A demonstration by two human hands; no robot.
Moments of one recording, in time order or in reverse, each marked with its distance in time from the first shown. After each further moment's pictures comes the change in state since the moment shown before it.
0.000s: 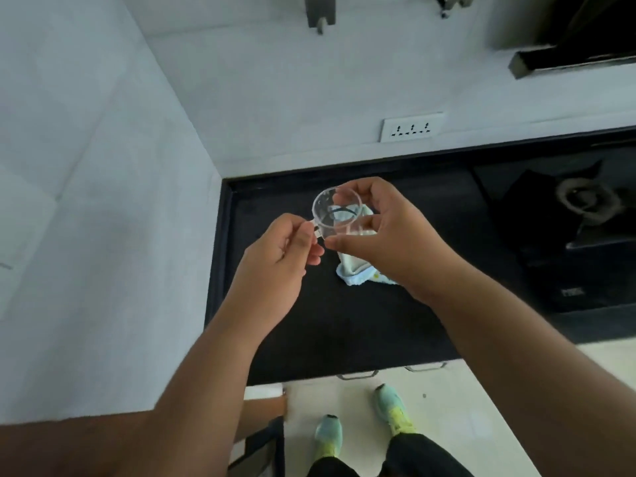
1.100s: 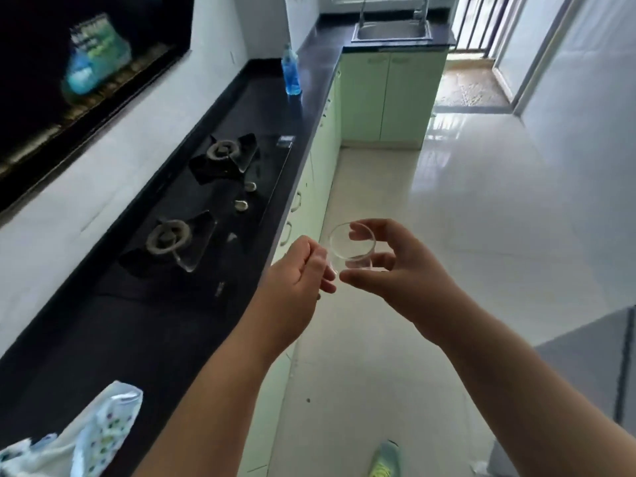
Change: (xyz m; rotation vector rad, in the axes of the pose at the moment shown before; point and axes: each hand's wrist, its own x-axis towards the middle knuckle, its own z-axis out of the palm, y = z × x) left_hand -0.181 0.241 0.362 0.098 -1.165 0.695; right_hand -0.440 0.081 -0.222 0.274 1.273 0.370
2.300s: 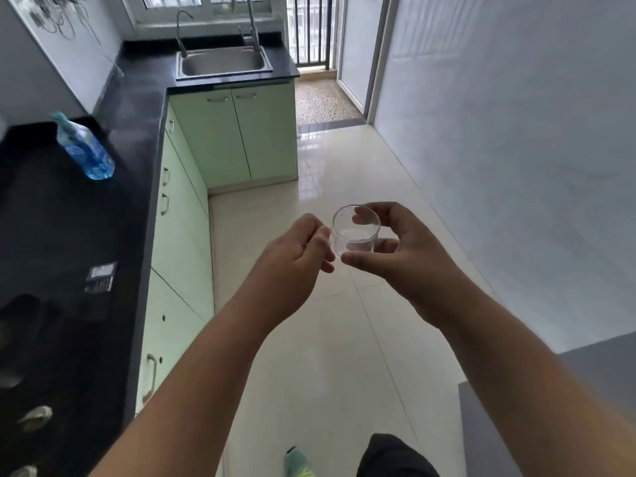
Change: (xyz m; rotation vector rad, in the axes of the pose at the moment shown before) left_hand 0.503 0.137 0.151 -0.069 -0.409 0.295; right_hand 0.351 -0.011 -0.291 -0.046 0.457 0.031
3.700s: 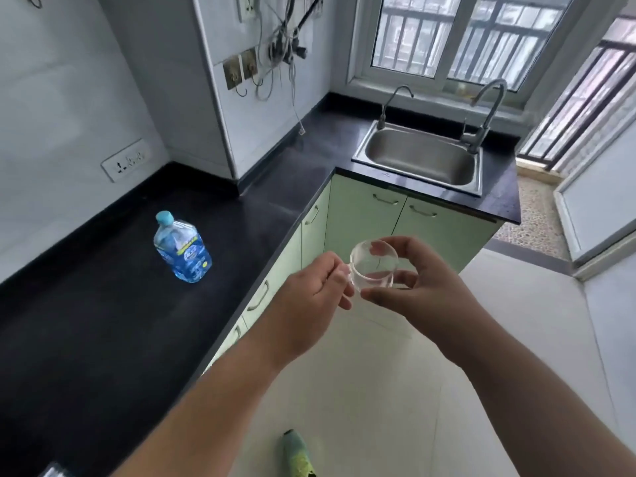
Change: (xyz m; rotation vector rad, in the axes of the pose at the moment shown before) left_hand 0.561 -0.180 -0.309 -0.091 0.495 -0.332; right_hand 0.755 -0.073 0.204 -0.092 -0.603 -0.067
